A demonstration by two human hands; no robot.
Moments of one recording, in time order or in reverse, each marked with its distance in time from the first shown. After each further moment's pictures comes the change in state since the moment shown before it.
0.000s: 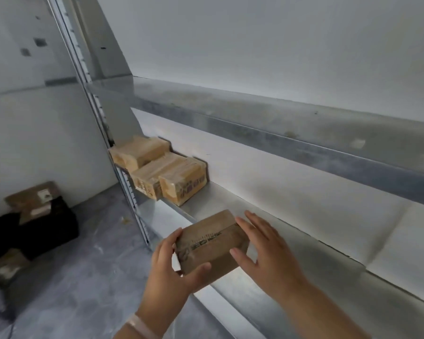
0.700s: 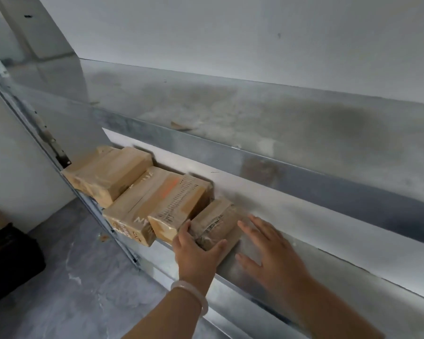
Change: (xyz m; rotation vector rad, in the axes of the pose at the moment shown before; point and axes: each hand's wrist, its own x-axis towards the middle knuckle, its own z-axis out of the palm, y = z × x) left_hand 0.263 -0.076 0.058 0.079 -0.053 -0.301; right_hand 0.194 0.030 0.095 -0.054 -0.180 0.263
